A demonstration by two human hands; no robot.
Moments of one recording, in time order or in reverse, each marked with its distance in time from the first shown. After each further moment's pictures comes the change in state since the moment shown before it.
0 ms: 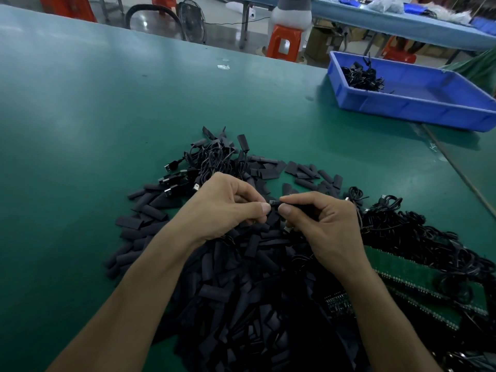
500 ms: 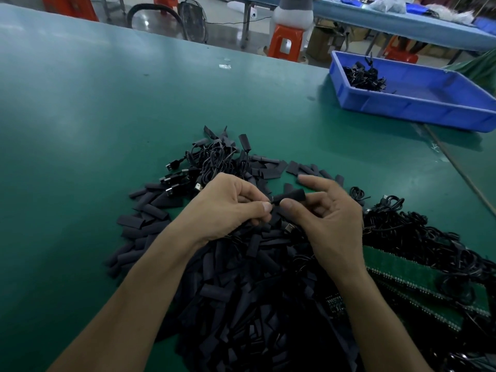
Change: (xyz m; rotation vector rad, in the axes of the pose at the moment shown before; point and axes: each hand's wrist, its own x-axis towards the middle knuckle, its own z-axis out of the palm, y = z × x) left_hand -0.002 0.004 0.003 -0.012 0.008 -0.020; right_hand -0.001 -0.001 0.009 0.051 0.181 0.055
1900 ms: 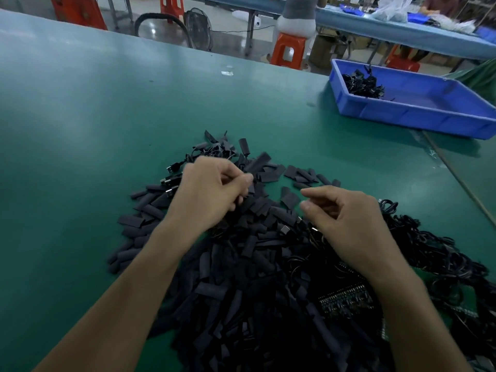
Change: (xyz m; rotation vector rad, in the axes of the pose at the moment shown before) left_hand 0.003 0.007 -0.003 0.248 0.424 0.148; right_hand 0.012 -0.019 -0.044 -0.519 -0.214 -0.010
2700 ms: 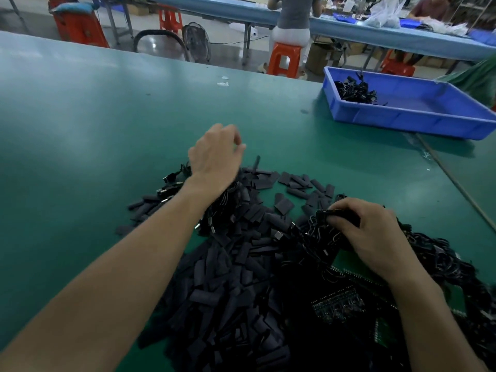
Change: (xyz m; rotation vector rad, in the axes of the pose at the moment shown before) left_hand 0.089 0.005 0.029 0.654 0.260 0.086; right_hand 0.001 0.042 -0.029 -0.133 -0.022 0.050
